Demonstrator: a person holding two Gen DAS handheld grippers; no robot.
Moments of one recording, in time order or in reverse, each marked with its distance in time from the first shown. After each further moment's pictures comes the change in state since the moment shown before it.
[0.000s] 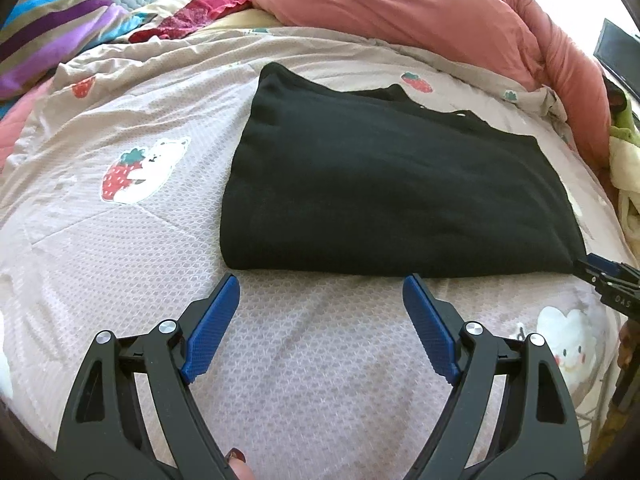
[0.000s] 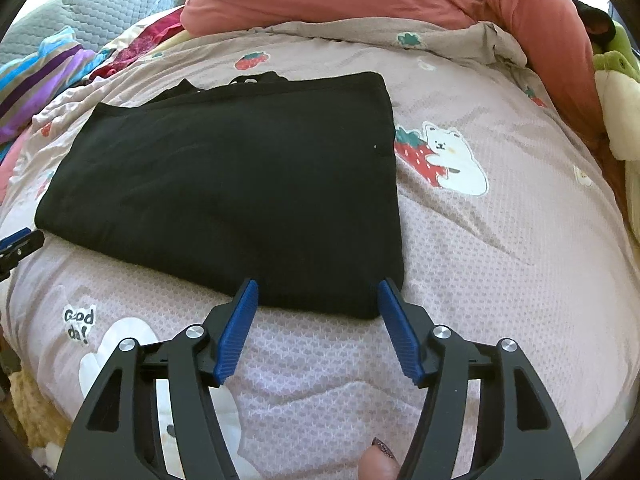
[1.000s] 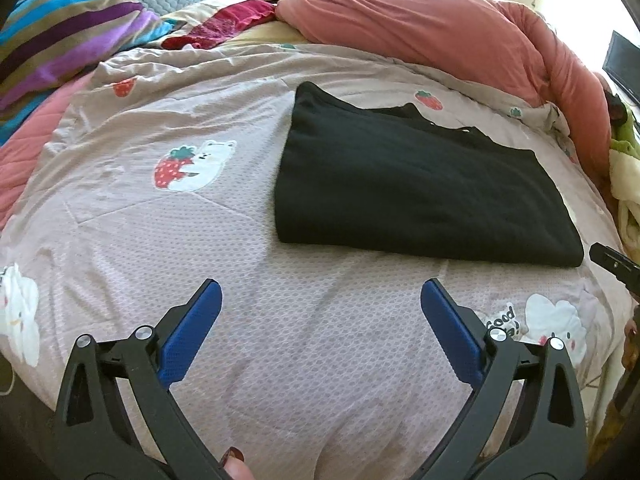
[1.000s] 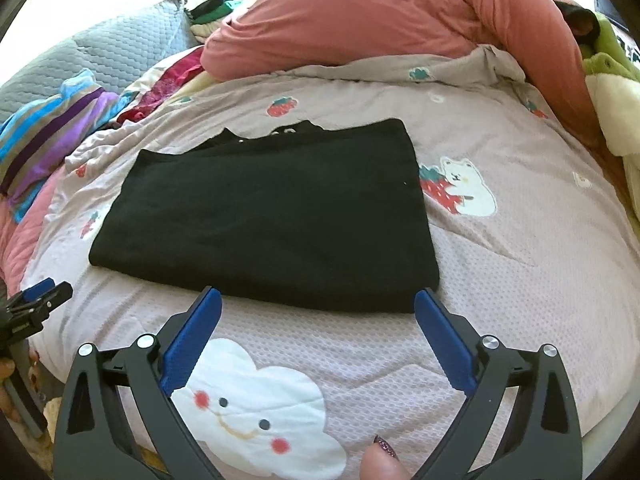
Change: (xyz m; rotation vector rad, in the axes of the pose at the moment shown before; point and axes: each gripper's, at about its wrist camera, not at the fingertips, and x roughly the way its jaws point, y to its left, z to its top) left arm -0.046 0.014 -0.015 -0.044 -0.037 0.050; right arm -0.053 0.022 0.007 0.070 -0.113 0.105
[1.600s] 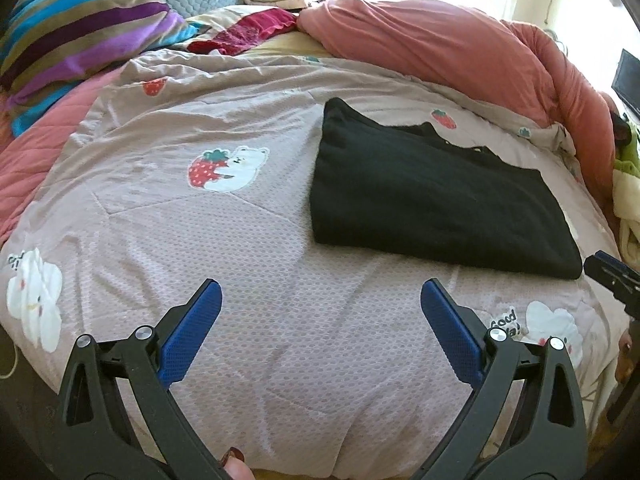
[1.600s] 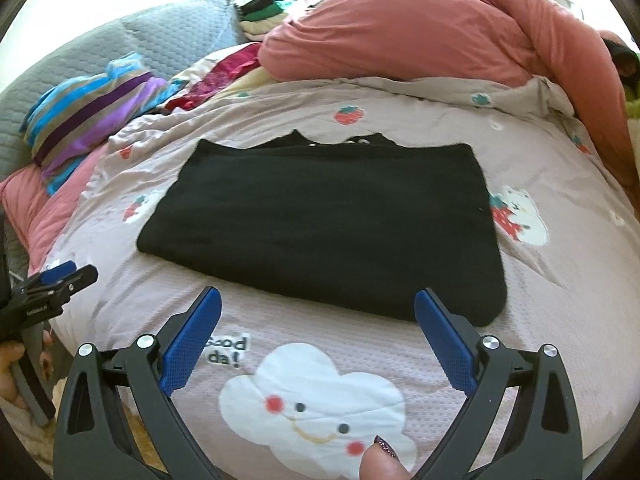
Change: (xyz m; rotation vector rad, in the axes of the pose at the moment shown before) left arm -0.025 0.021 -0.004 -0.056 -0.045 0.027; right arm -0.008 0.055 0.003 -0.117 -0.021 0.117
